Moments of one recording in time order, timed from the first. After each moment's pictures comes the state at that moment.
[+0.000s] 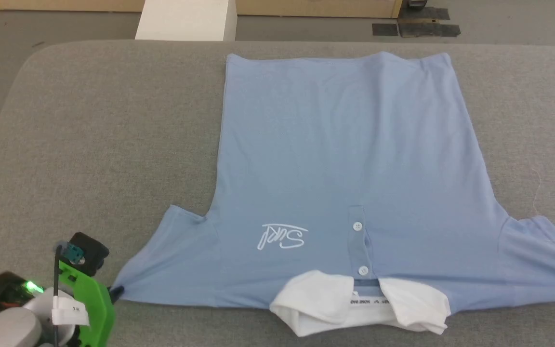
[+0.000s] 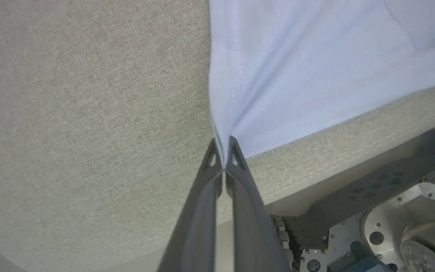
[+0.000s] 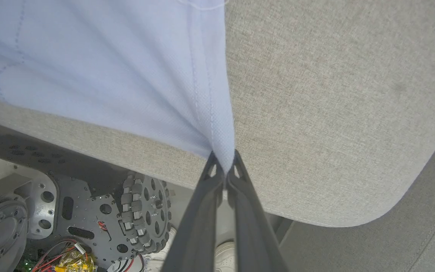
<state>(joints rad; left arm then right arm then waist) -0.40 1.01 -0.99 0.01 -0.95 0.07 0.35 -0.28 -1.18 0.66 0.22 1.03 0.14 0.61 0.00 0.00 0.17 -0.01</state>
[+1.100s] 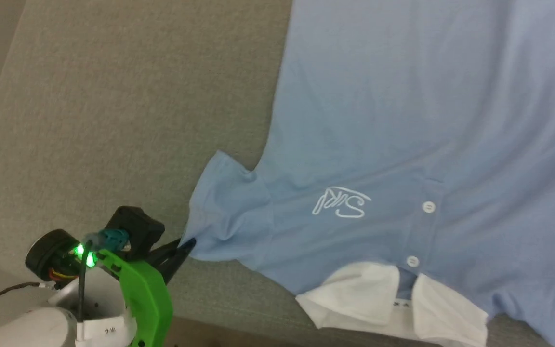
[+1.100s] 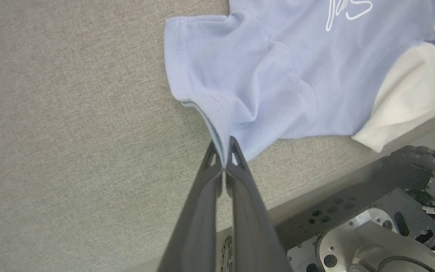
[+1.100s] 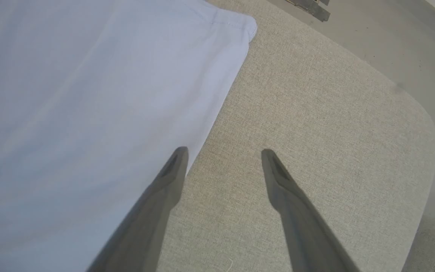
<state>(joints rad) -0.45 1.02 -0.93 -0.52 -0.88 0.28 0.38 -0.67 -1.01 0.14 0.08 0.79 0.13 0.96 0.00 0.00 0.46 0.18</state>
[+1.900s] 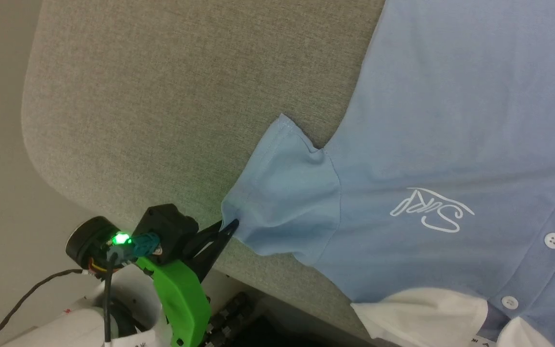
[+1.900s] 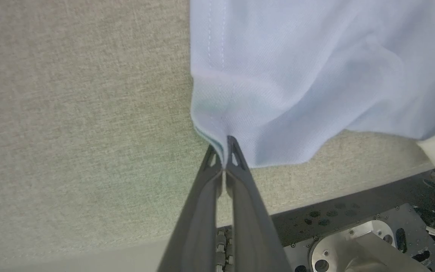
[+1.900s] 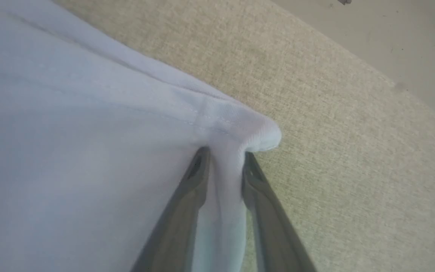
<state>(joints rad) -0.48 0.89 -0.95 -0.55 -0.79 0.30 0.31 -1.06 -1.04 0.13 0.30 0.56 0.13 1.14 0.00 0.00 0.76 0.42</state>
